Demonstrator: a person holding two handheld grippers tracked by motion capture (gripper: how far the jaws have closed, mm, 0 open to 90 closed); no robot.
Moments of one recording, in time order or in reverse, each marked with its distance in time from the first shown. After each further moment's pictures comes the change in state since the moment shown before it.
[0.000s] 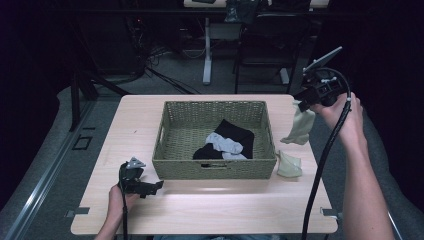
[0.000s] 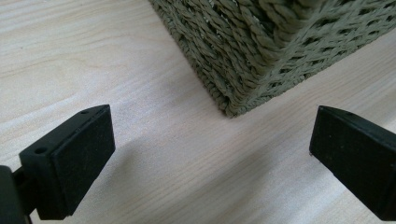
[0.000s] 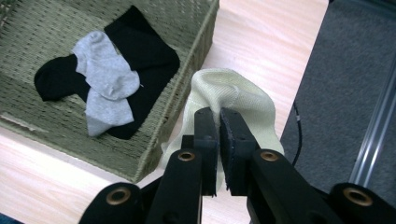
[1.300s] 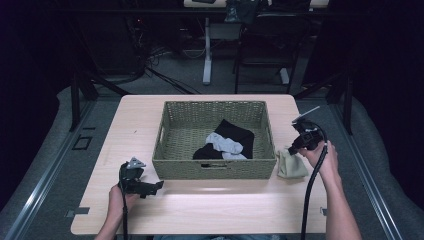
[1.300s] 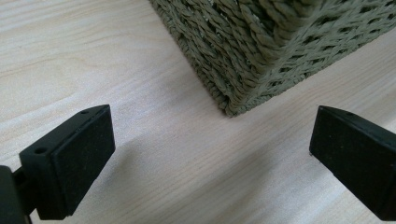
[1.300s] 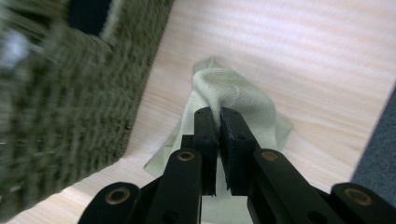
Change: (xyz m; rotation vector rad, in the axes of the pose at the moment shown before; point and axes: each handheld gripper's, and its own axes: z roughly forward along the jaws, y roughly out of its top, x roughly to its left) left arm 0.000 0.000 0.001 0.000 0.001 0.003; right arm -0.026 -0.077 0.167 0.163 0.118 0.107
